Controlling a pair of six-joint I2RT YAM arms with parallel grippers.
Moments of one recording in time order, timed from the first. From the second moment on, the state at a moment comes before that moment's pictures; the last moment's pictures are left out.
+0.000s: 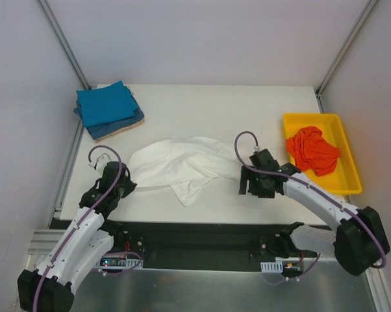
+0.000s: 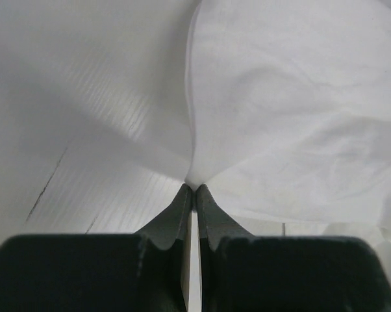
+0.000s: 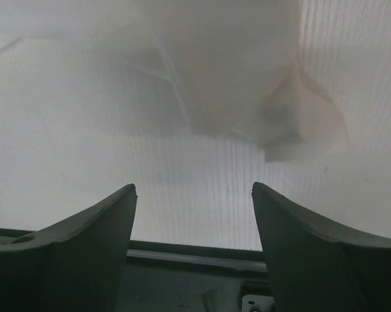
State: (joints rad) left arm -0.29 0.64 0.42 -0.62 -0.27 -0.88; right arm 0.55 1.13 0.67 -0.72 0.04 0.62
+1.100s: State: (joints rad) left arm -0.29 0.50 0.60 -0.64 -0.34 -0.85; right arm 0.61 1.11 1.07 -1.00 0.52 0.62
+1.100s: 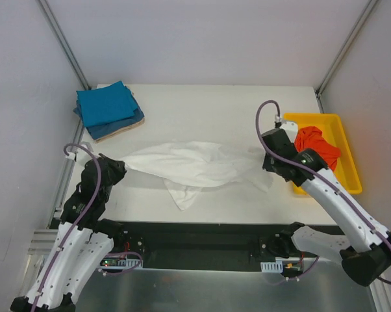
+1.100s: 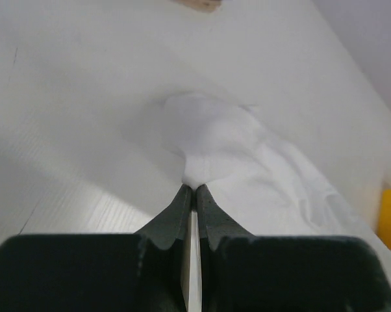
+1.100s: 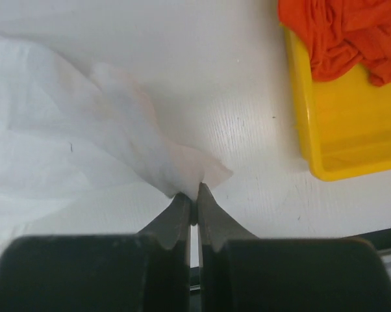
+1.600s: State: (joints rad) left arm -0.29 0.33 1.08 -0.65 -0.38 -0.78; right arm 0.61 0.75 1.55 -1.12 0.41 0.47
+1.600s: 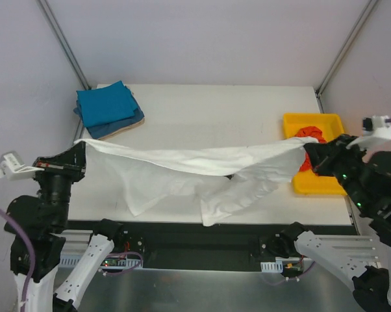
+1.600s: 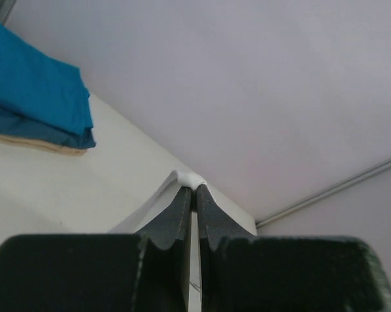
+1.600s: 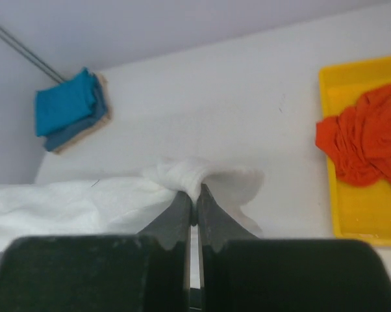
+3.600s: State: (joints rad) left arm -0.04 1.02 0.63 -0.42 -0.11 -0.68; right arm 0.17 1.51 1.25 -1.04 -0.12 0.32
